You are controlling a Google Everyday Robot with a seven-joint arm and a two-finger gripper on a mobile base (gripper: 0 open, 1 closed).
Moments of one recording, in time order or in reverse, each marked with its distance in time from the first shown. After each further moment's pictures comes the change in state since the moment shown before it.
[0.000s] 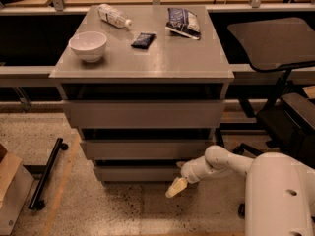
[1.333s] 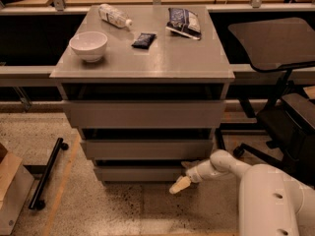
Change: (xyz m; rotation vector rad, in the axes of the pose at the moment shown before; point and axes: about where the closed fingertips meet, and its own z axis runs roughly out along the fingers) arm 0.032 -0.049 0.017 0.039 -0.074 0.048
